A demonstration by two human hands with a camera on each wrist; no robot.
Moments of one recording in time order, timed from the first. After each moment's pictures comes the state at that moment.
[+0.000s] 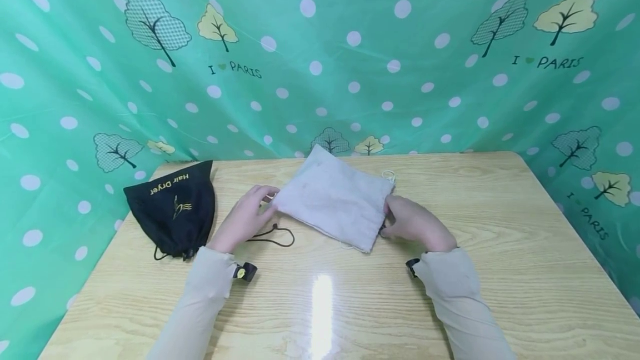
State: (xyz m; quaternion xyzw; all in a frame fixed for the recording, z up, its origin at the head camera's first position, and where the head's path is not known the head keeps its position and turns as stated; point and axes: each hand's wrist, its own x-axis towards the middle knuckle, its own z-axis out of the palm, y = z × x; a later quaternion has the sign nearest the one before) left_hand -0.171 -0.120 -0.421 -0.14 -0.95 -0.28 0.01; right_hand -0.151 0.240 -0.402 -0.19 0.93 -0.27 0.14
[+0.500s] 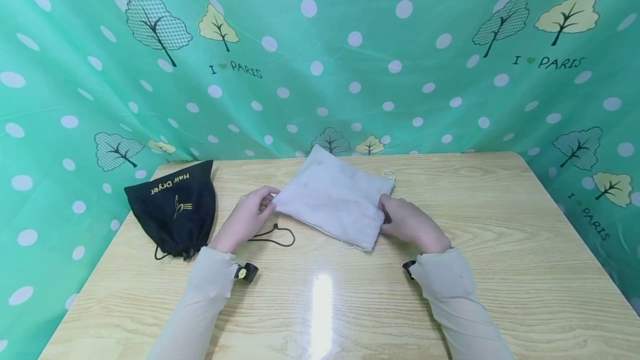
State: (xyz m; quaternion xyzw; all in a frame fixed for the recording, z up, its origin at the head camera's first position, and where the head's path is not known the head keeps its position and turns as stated) left_hand -0.174 -0.119 -0.423 -0.16 -0.93 -0.32 0.00; right_hand -0.152 0.234 -0.407 -0.19 0.94 -0.25 0.13
